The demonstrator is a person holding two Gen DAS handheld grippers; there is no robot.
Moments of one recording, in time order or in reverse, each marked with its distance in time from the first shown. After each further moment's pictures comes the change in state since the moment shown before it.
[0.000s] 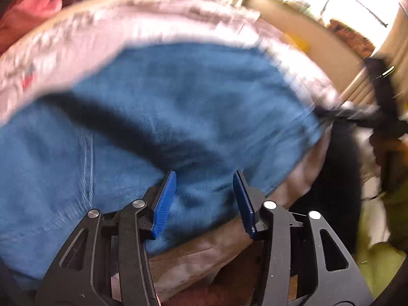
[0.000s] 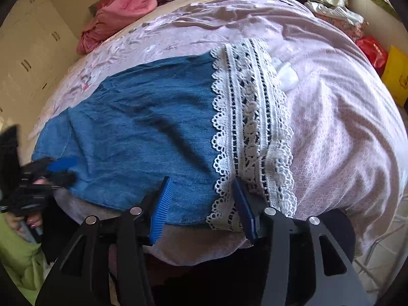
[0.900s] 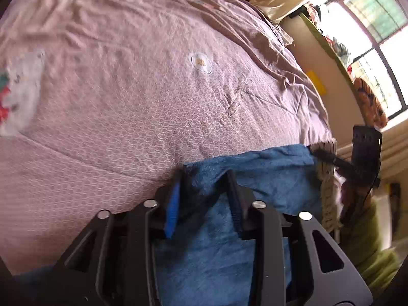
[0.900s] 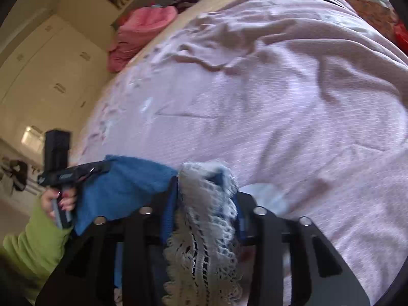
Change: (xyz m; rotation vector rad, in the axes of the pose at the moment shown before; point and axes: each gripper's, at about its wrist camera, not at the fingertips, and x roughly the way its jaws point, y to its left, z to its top) left arm 0.049 0.116 0.144 -0.351 0.075 -0.172; right arm 0.074 -0.075 0.133 0.050 0.035 0.344
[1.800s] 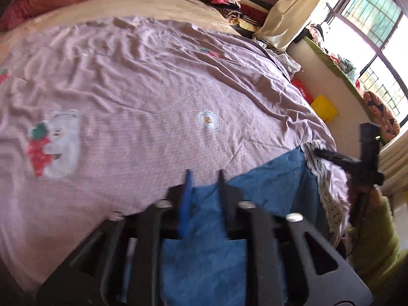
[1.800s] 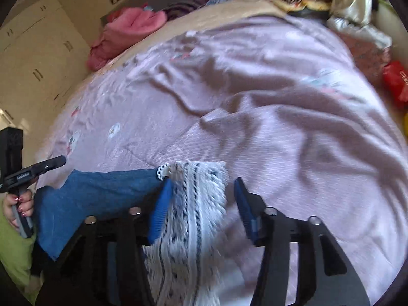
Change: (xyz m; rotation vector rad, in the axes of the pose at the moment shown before) left arm -0.050 -0.019 0.013 0.068 -0.231 0.154; right arm -0.016 0.000 0.046 -0.100 -0.121 -0.251
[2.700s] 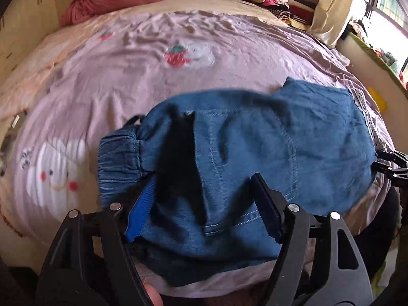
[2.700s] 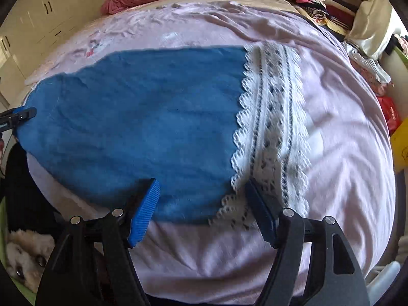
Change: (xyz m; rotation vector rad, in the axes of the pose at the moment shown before) left arm -0.095 0.063 -0.157 -0.052 -0.028 0.328; right arm -0.020 0.099 -0.140 -0.248 0.149 -0.143
